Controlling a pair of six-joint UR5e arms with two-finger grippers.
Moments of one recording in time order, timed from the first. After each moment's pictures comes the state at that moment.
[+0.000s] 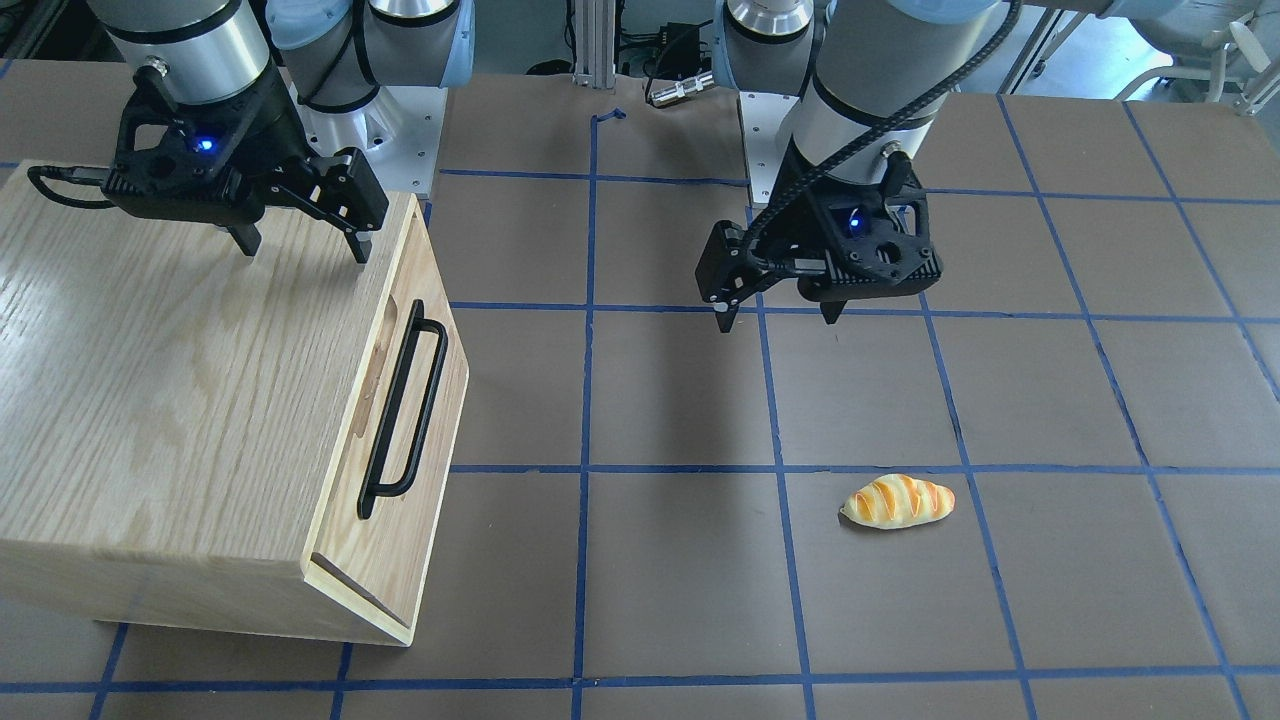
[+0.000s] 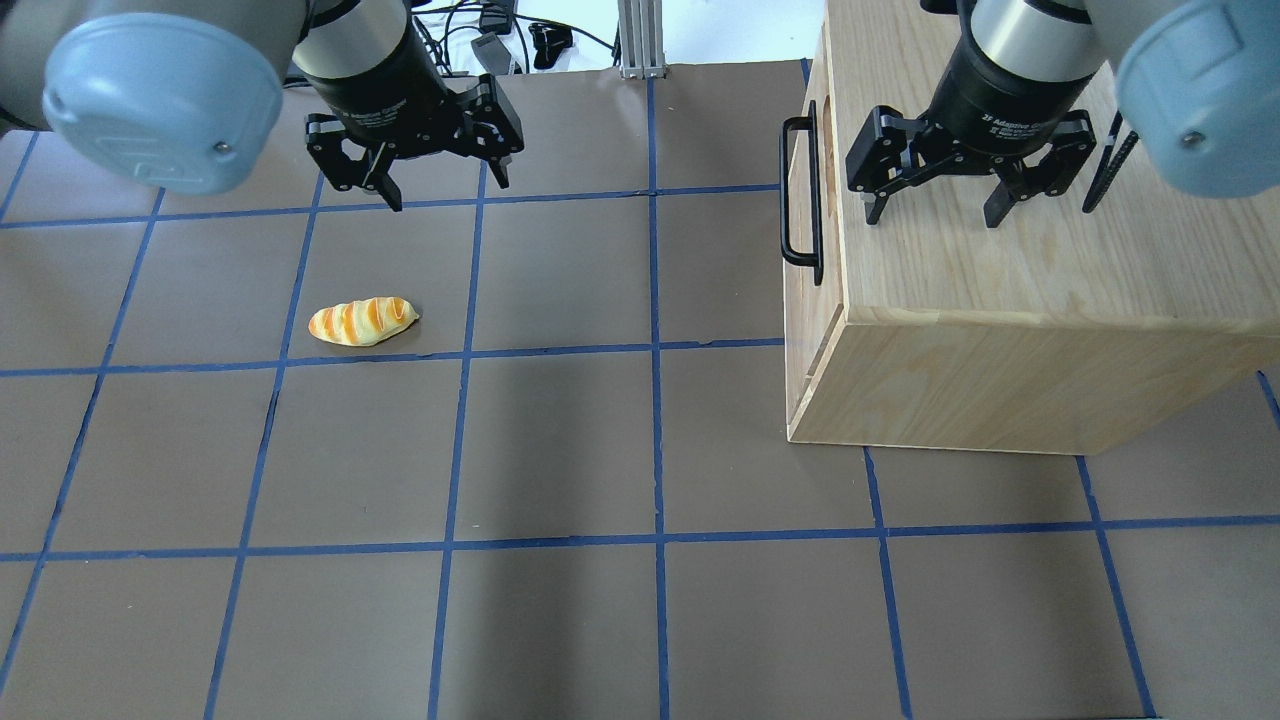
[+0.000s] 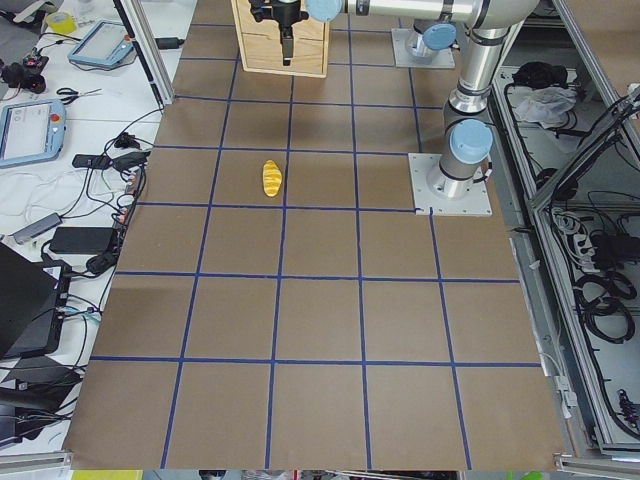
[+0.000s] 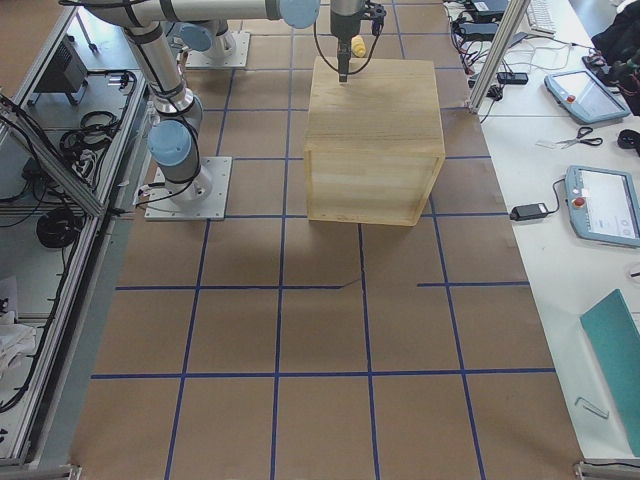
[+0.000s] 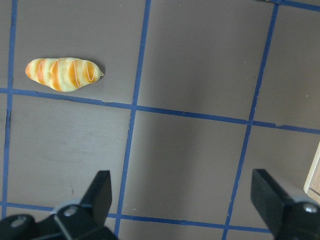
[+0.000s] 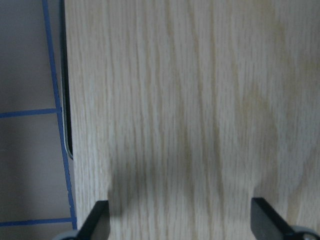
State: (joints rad) left arm -1.72 -1.71 -1.46 -1.44 1.53 -0.31; right arm 1.59 -1.58 1.57 -1.60 -1.55 0.10
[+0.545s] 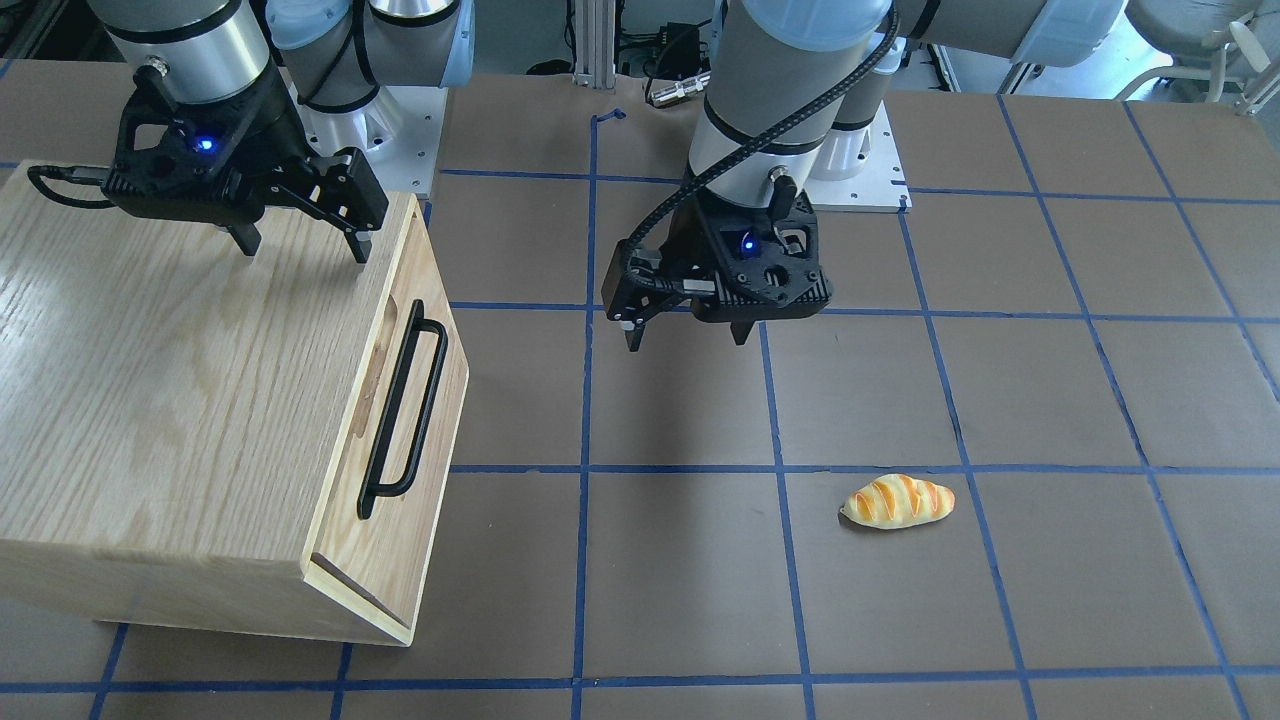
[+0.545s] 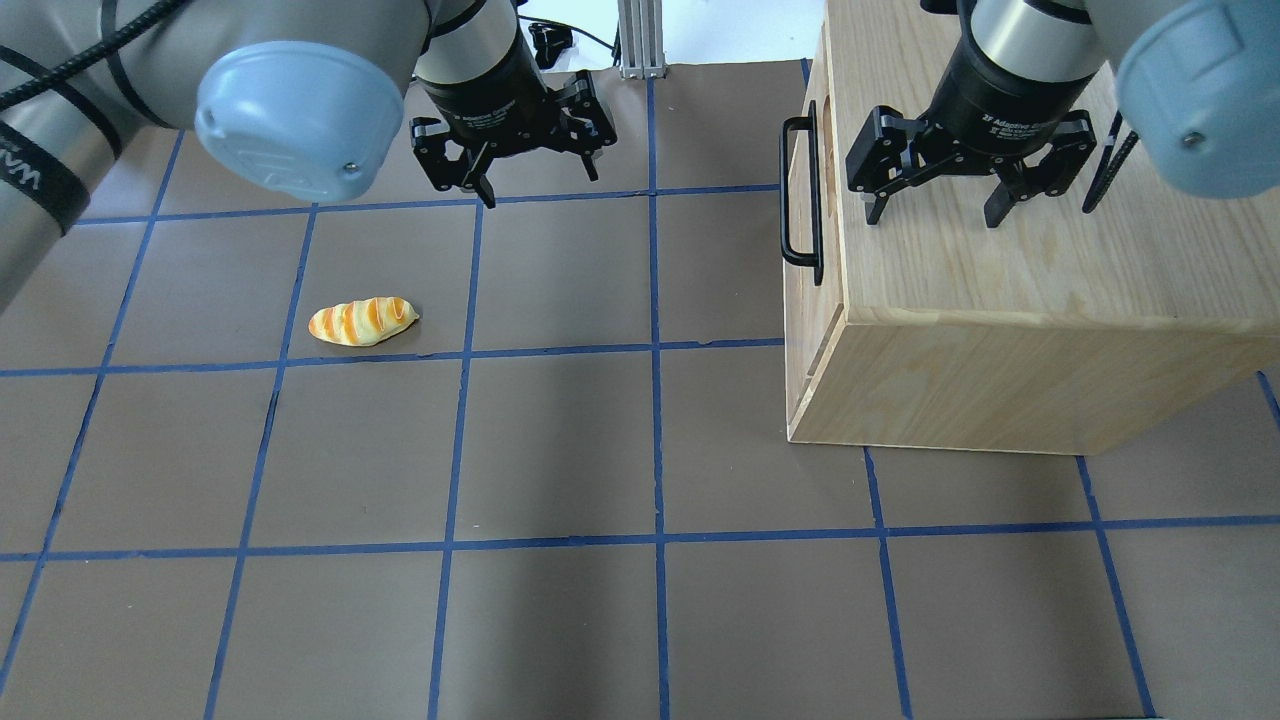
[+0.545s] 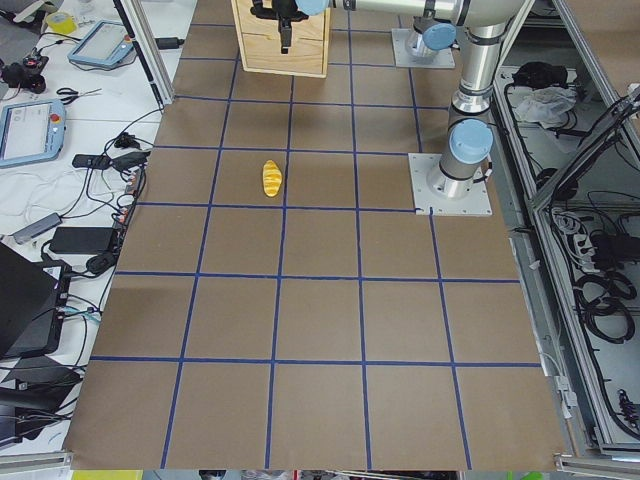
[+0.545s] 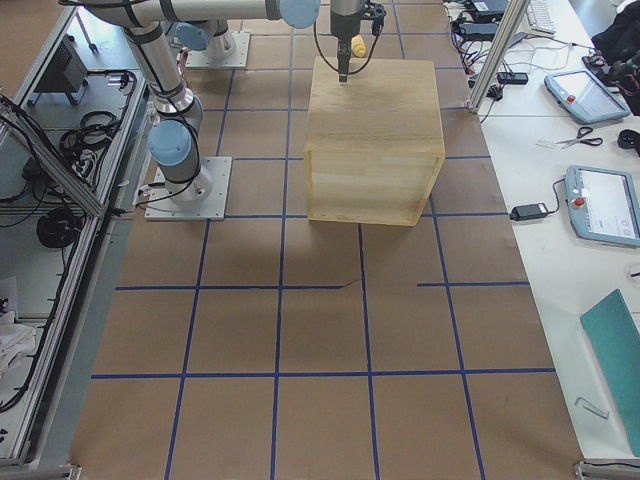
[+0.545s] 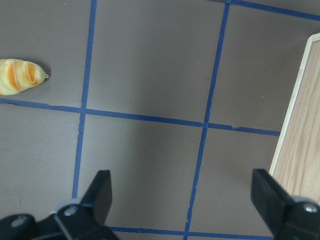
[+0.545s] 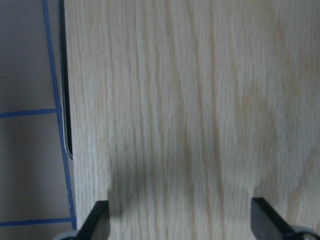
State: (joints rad) left arm -1.82 -1.78 -1.43 -1.36 1.48 -0.44; right arm 1.59 -1.58 1.57 -1.60 -1.55 0.10
